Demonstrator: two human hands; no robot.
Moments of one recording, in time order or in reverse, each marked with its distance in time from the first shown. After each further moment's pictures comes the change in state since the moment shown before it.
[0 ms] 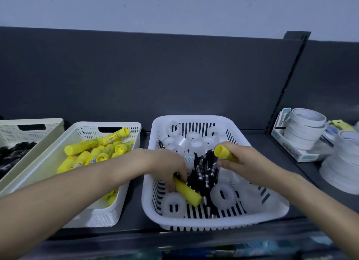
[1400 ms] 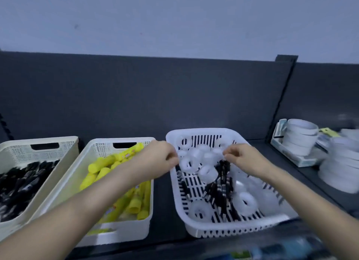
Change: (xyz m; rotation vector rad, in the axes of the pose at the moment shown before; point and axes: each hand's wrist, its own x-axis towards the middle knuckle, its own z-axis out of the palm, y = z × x) left_hand -0.085 -0.020 -0.004 -0.337 0.632 -0.375; right_hand 0.031 -0.040 0.011 0.038 0.238 0.308
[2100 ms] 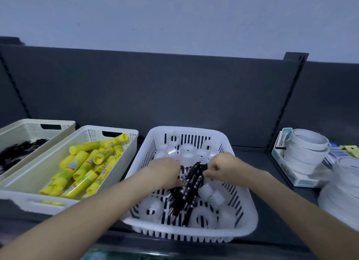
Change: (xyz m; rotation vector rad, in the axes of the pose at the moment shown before) left_hand 0.052 0.107 0.071 0.291 -0.312 -0.290; right_hand 0.028 0.063 -0.028 -0.285 -0.412 -0.336
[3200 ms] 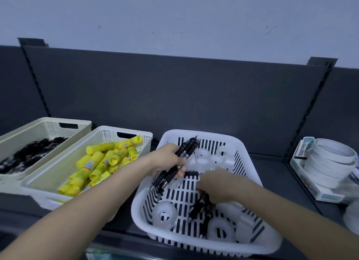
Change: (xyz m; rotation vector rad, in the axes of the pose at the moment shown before) left_hand 0.006 -0.051 -0.012 -1.228 -0.013 -0.086; right_hand 0.032 -0.044 0.030 -0.666 -0.259 -0.278
